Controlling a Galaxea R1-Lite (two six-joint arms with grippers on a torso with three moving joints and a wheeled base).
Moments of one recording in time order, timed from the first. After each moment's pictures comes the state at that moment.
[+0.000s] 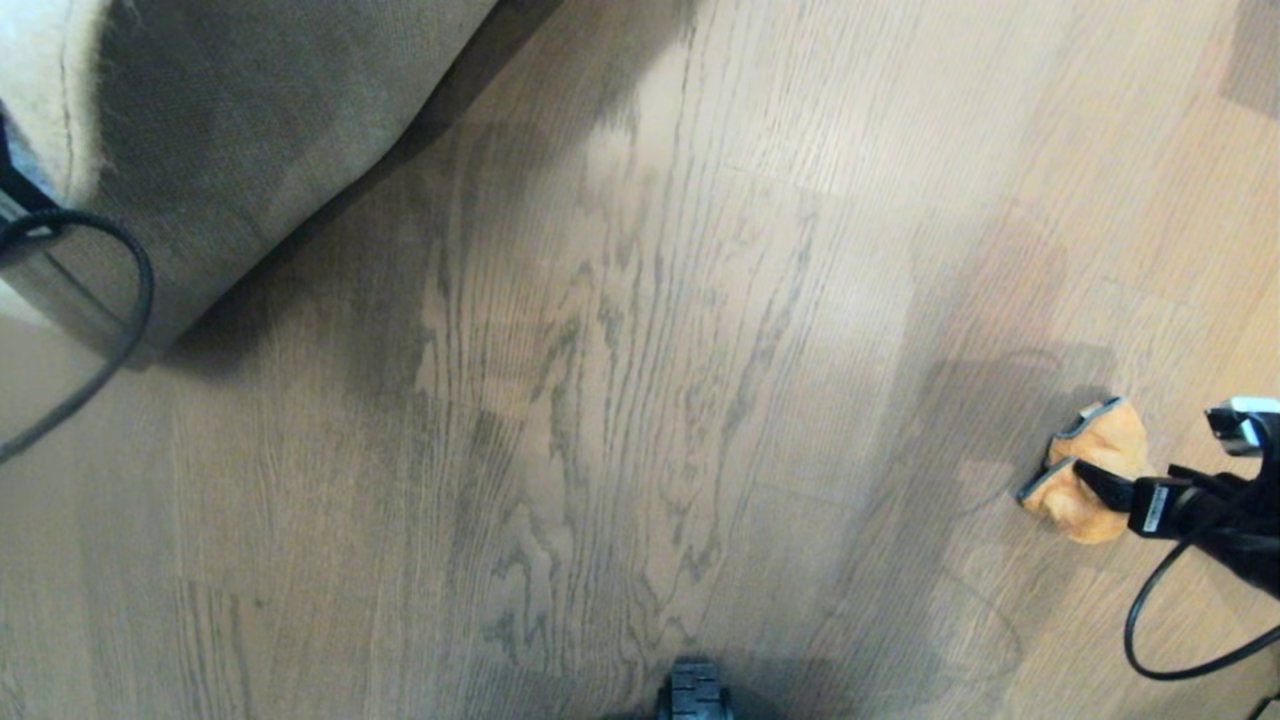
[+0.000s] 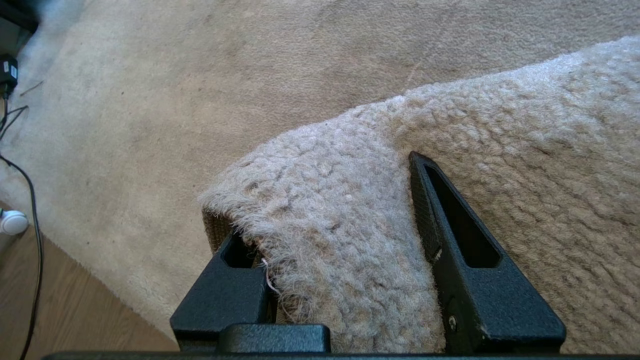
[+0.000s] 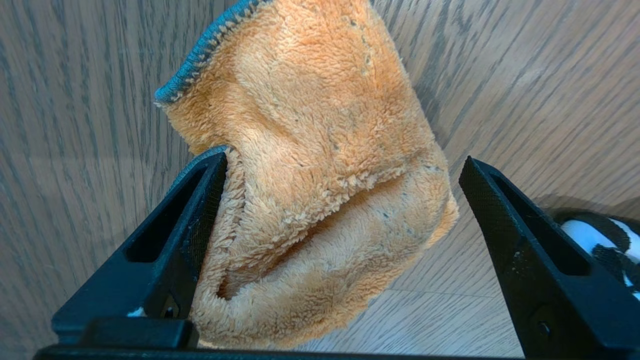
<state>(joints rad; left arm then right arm) 0.03 1.34 -0.52 -1.52 0.37 0.25 -0.37 1.89 -0.31 -1.28 0.23 -0.07</state>
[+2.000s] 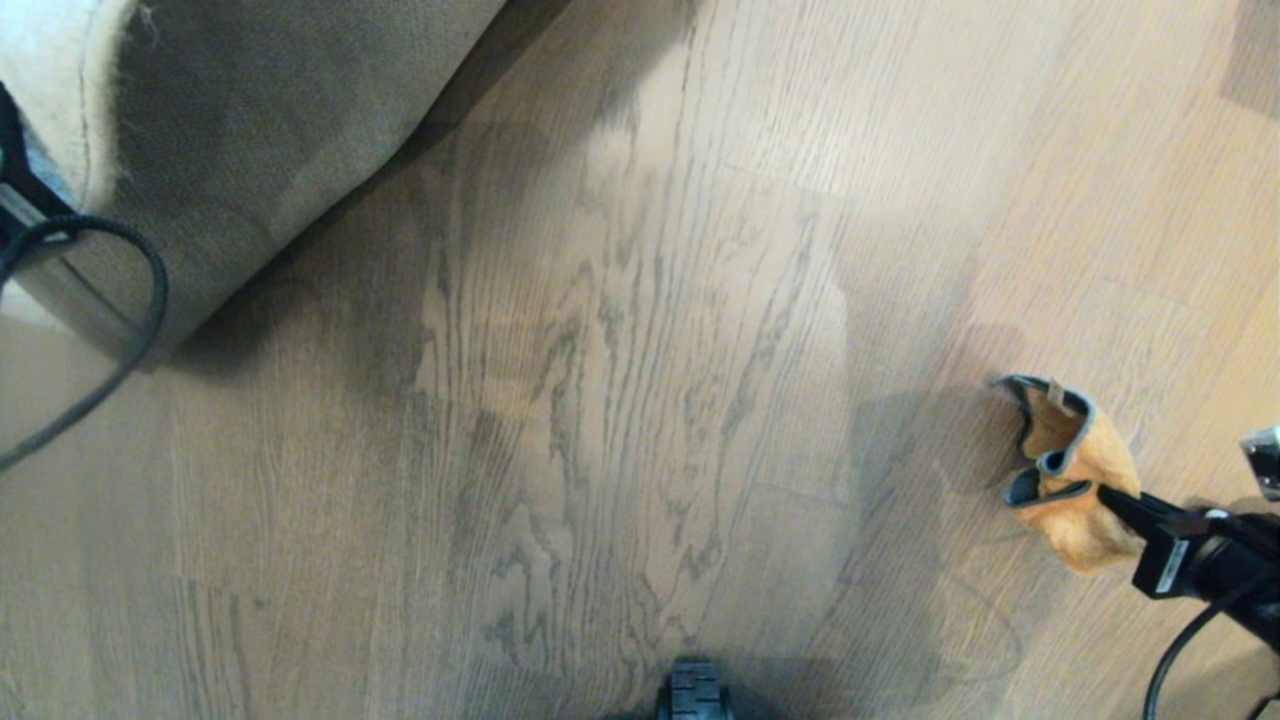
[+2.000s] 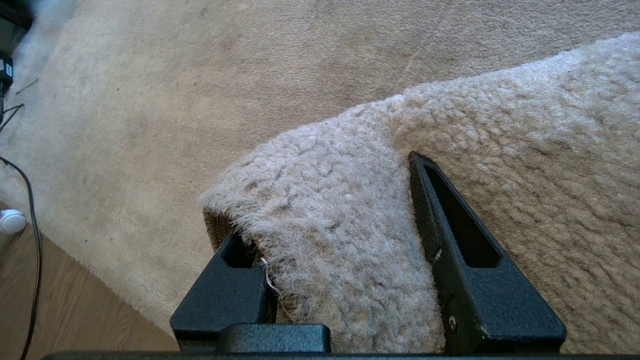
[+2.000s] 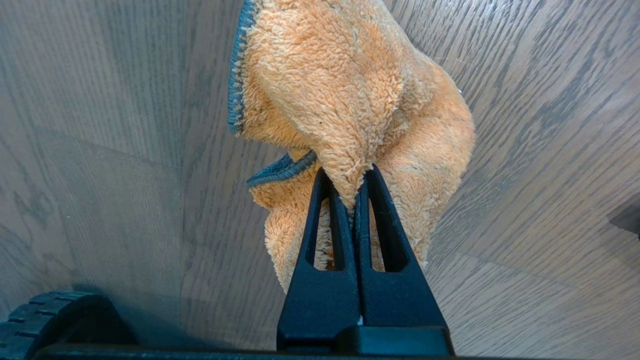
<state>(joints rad) 0.03 1.35 -0.52 -1.52 0.37 0.26 -0.16 1.54 -0.03 -1.29 0.23 -0.02</state>
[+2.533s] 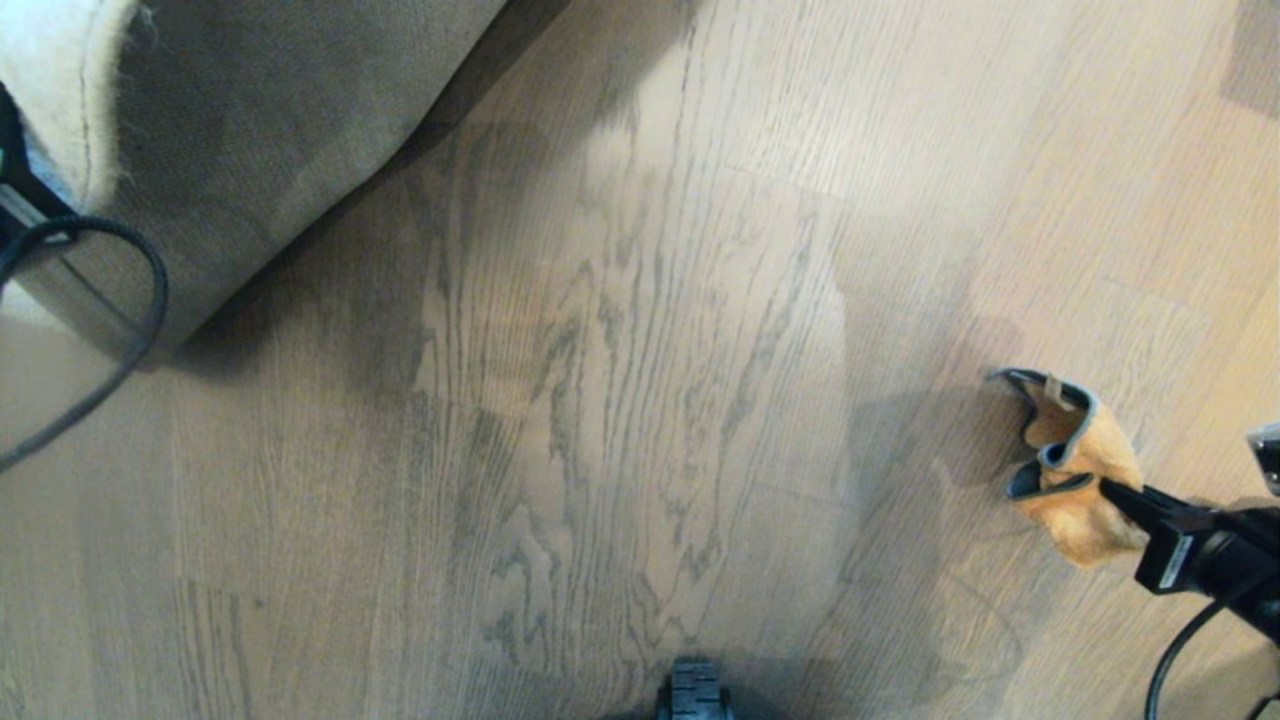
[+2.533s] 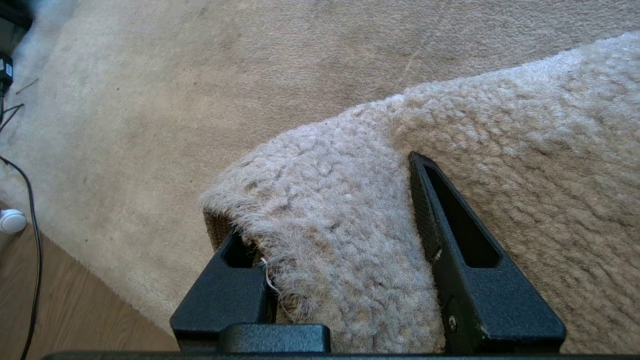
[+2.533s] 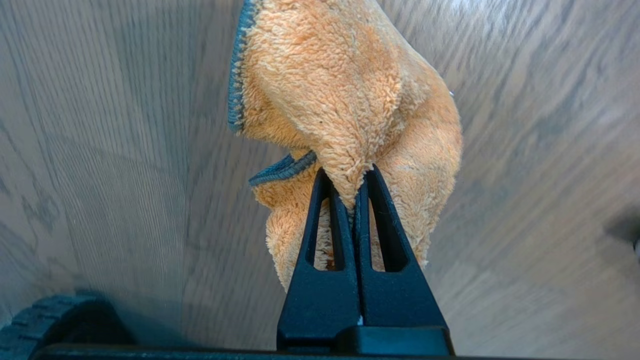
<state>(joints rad) 0.03 1.35 -0.52 -1.52 0.37 0.26 -0.15 1.53 -0.05 -1.29 0.23 -0.02</state>
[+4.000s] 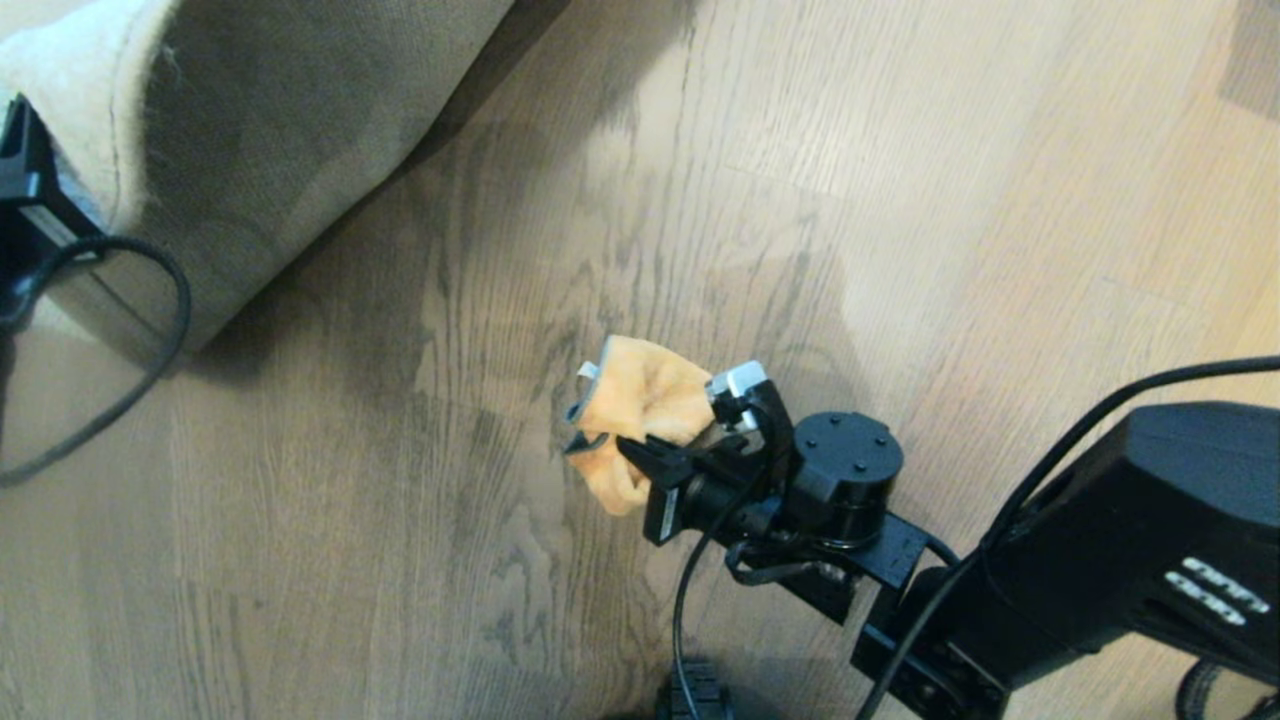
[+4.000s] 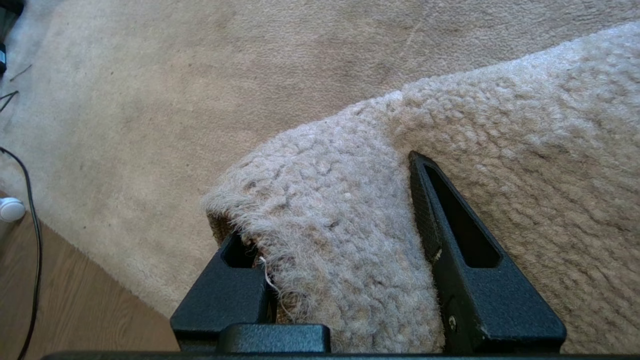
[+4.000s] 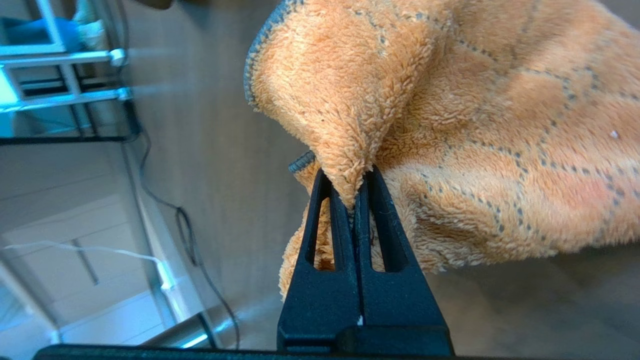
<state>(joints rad) 0.03 1.39 -0.51 -1.52 0.37 0.26 0.84 2.14 -0.84 -1.33 0.04 0.20</state>
